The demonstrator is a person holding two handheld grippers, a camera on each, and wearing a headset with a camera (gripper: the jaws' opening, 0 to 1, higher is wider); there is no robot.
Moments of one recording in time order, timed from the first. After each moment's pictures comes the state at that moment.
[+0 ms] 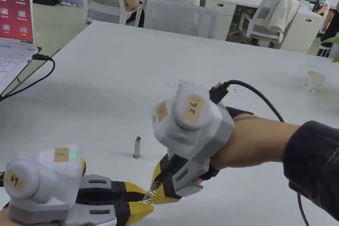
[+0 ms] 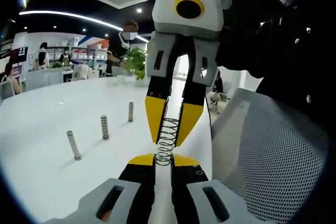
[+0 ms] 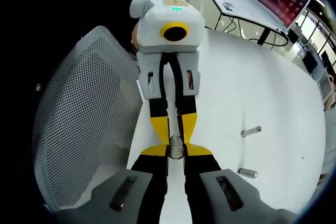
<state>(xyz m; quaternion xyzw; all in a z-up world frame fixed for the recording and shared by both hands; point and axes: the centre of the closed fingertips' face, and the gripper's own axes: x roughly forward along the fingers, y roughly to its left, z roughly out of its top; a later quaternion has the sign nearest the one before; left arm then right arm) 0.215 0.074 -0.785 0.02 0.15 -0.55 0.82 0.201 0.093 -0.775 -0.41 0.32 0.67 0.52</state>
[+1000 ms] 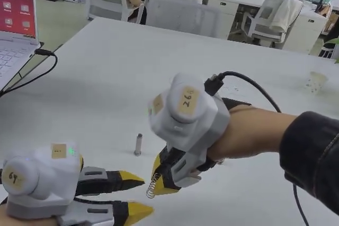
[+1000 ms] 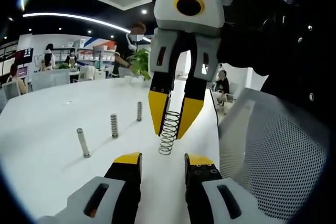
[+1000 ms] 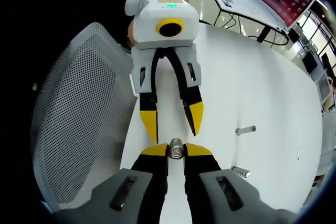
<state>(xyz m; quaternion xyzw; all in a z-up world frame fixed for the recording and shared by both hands) 0.226 0.091 -0.788 0.02 0.15 -0.52 0.84 0.215 0.091 -0.777 -0.44 0.33 0.66 0.52</state>
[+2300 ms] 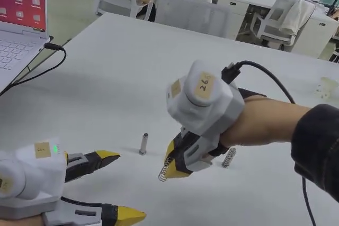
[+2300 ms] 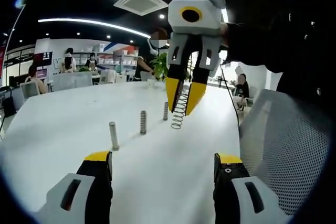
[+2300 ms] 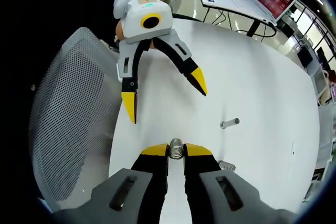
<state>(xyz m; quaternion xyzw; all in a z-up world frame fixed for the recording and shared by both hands) 0.247 0.125 -0.793 0.02 0.13 -0.44 0.89 0.251 0.087 -0.767 -0.44 0.33 0.64 0.54</state>
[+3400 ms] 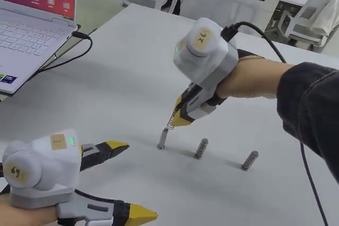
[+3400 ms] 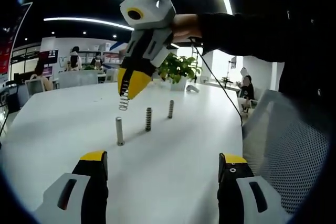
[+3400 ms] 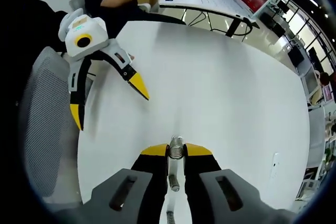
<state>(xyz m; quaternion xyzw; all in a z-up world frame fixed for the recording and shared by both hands) 0.245 0.134 -0.797 0.01 0.13 -0.42 0.90 0.335 0.131 -0.765 -0.46 0.32 0.61 0.56</state>
